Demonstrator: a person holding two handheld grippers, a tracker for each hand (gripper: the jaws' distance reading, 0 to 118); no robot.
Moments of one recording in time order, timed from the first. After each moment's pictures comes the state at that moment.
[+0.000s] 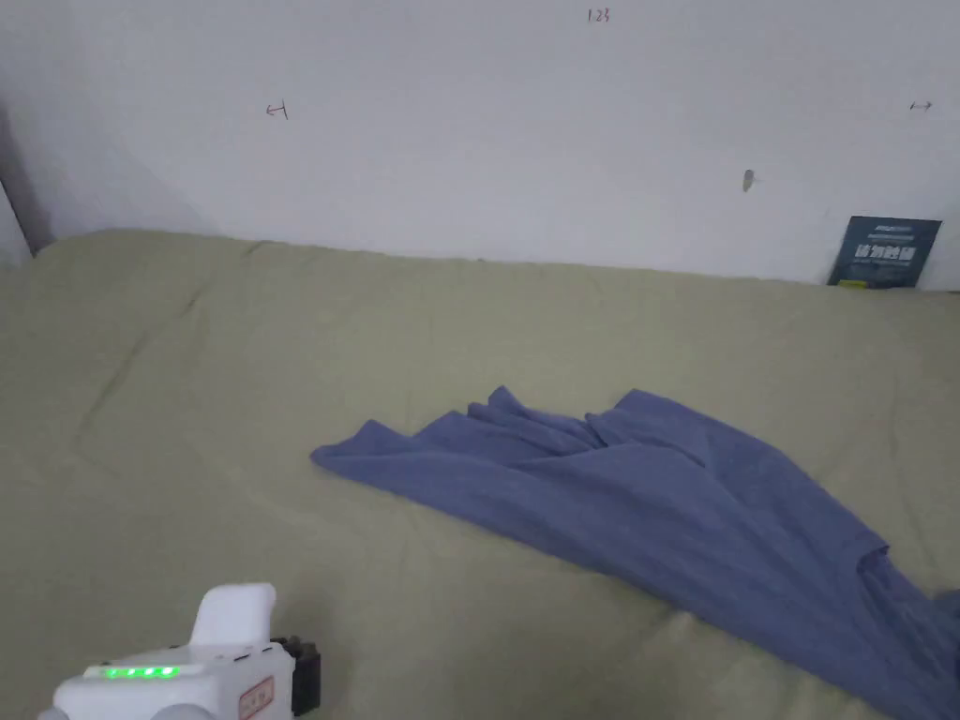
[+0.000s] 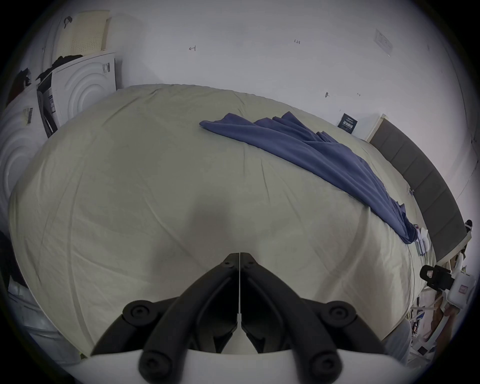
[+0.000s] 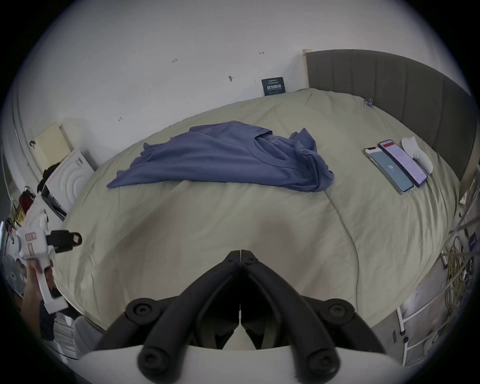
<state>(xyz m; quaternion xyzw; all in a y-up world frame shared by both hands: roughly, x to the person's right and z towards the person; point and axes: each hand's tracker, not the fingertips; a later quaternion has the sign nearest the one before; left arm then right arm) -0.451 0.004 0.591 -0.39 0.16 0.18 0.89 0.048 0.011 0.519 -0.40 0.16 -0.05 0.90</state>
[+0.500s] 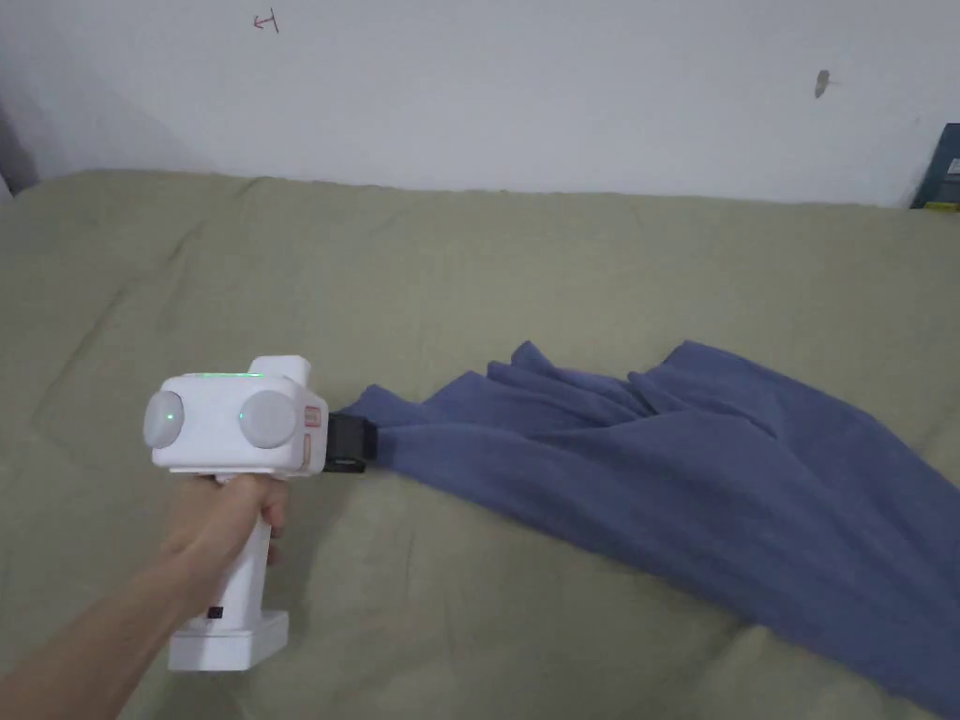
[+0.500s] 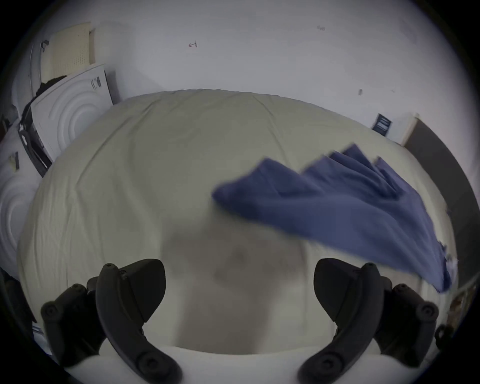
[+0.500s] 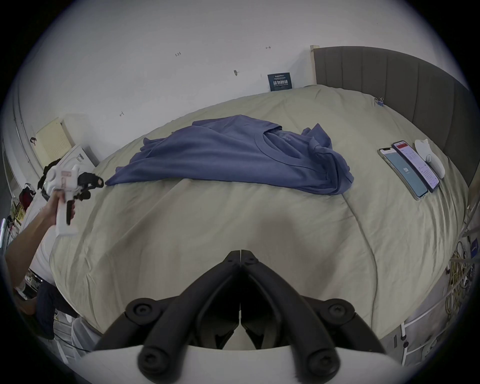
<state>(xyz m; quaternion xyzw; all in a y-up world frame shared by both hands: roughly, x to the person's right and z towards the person) -0.569 -0.022 0.349 -0.44 0.24 0.11 0.86 0.039 -0.006 0.486 -0.40 0.16 -0.05 0.90</state>
